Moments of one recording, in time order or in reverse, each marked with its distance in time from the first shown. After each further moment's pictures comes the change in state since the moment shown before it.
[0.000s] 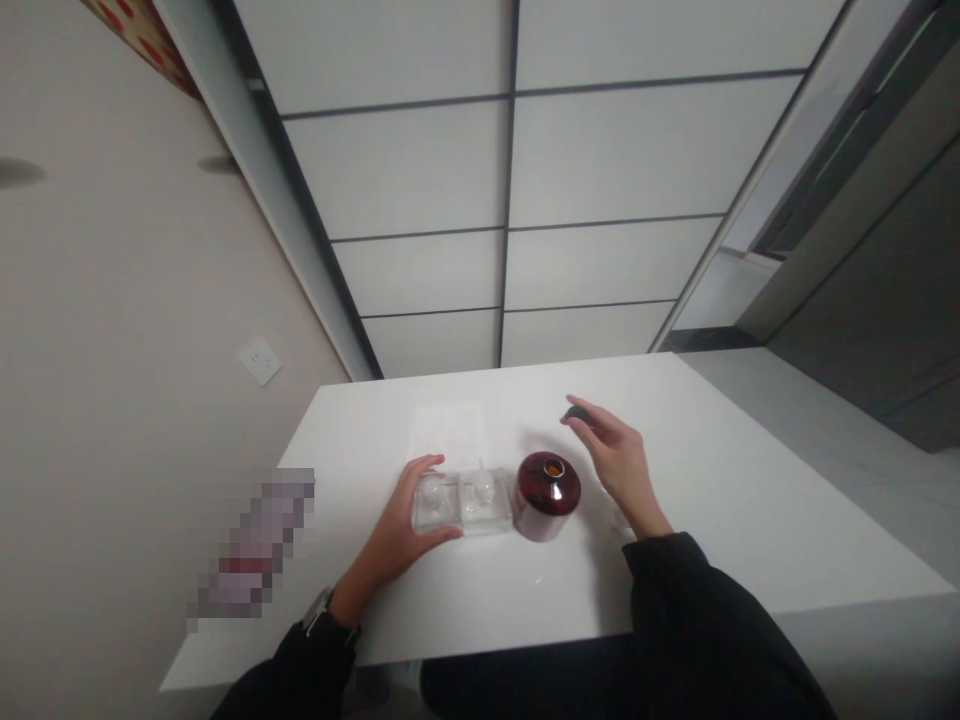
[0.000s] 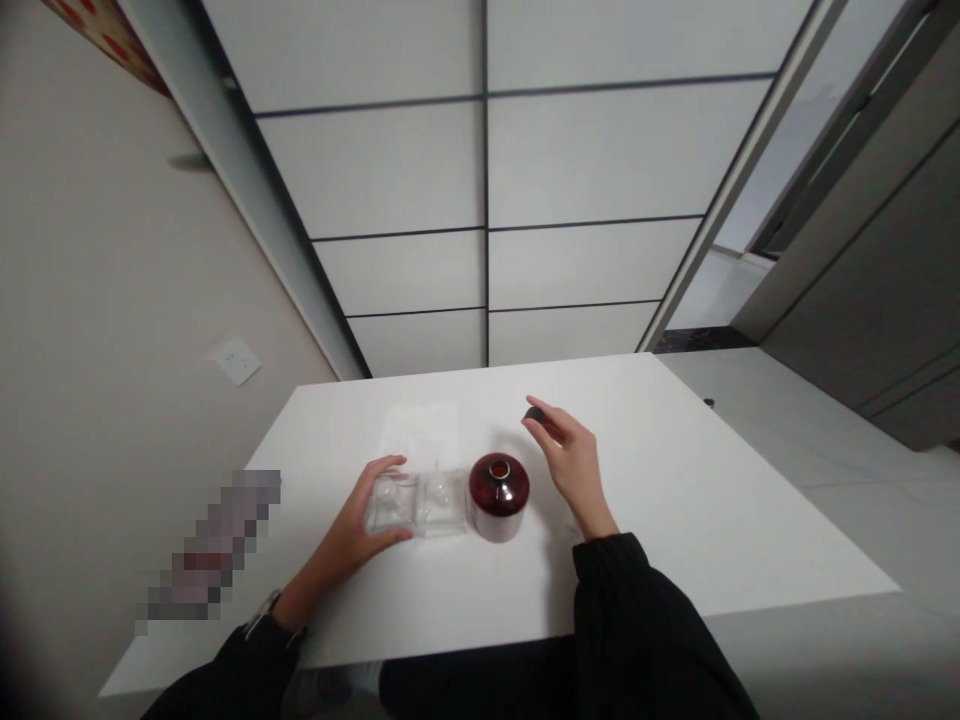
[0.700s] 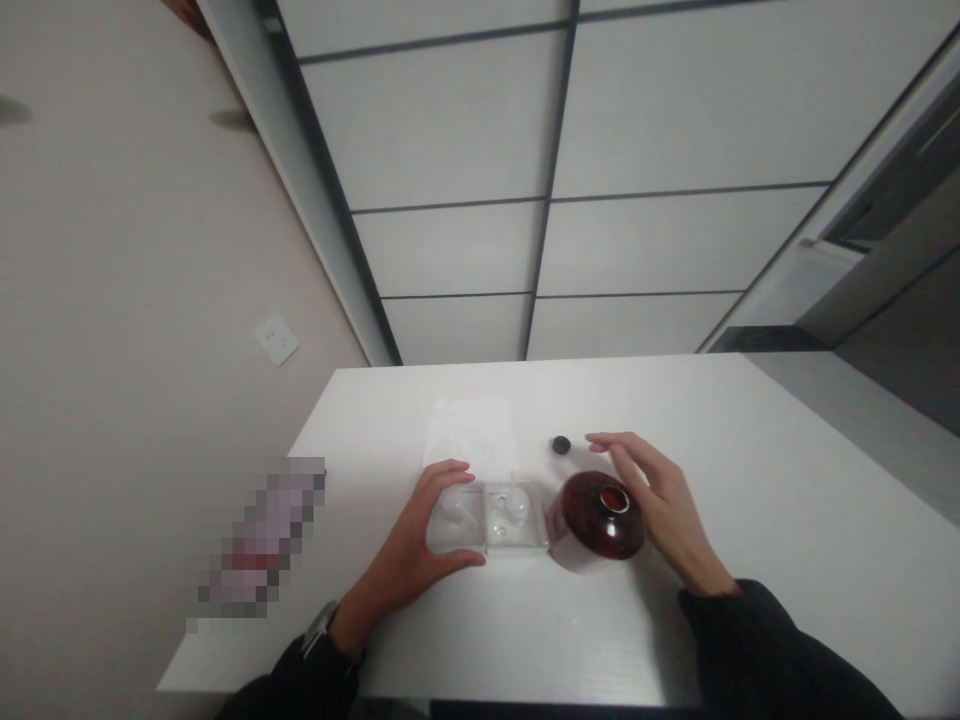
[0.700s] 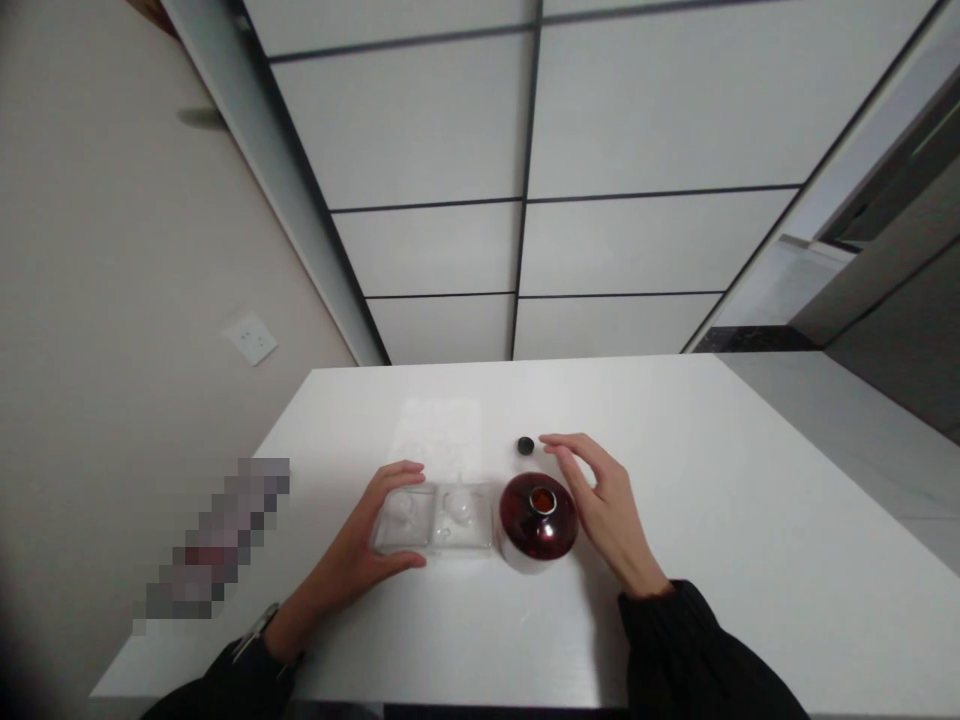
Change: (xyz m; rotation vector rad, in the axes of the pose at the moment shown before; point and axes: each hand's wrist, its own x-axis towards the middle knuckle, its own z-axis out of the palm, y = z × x) left_hand -0.002 0.009 0.001 -0.046 -0.006 0.039; right_hand -0.016 0.002 0.007 -0.177 -0.253 -0.027
